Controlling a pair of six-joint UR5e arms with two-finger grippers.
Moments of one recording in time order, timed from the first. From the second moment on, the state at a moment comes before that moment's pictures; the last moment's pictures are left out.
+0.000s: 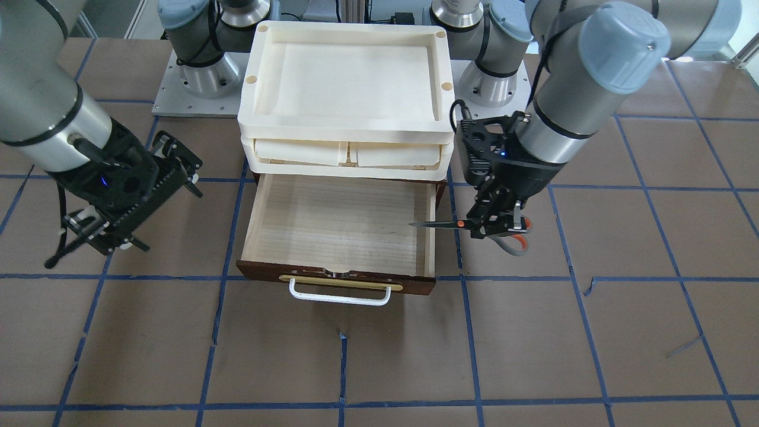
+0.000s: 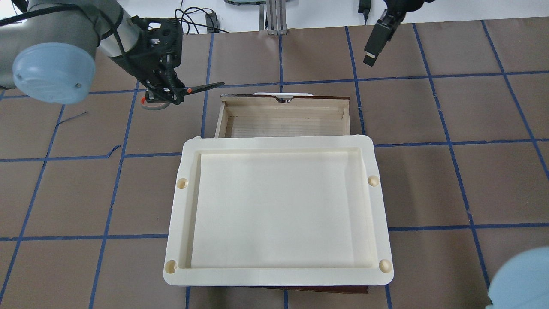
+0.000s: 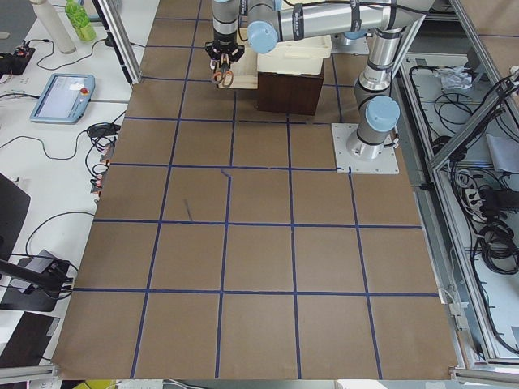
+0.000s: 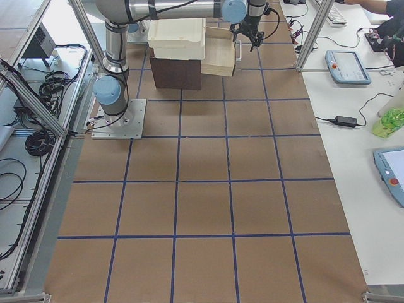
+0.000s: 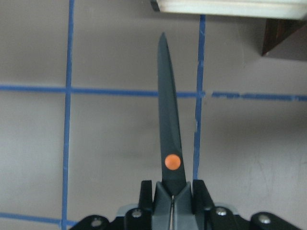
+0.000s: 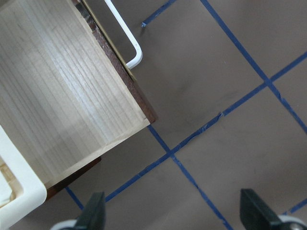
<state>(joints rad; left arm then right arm) -1.61 -1.71 -1.61 -1.30 1.38 1.48 1.52 -1.34 1.30 -1.47 -1.44 -0.92</state>
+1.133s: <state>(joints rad) -1.85 -1.88 -1.56 -1.25 1.35 1.15 1.44 -1.49 1.40 -1.47 -1.58 -0.29</state>
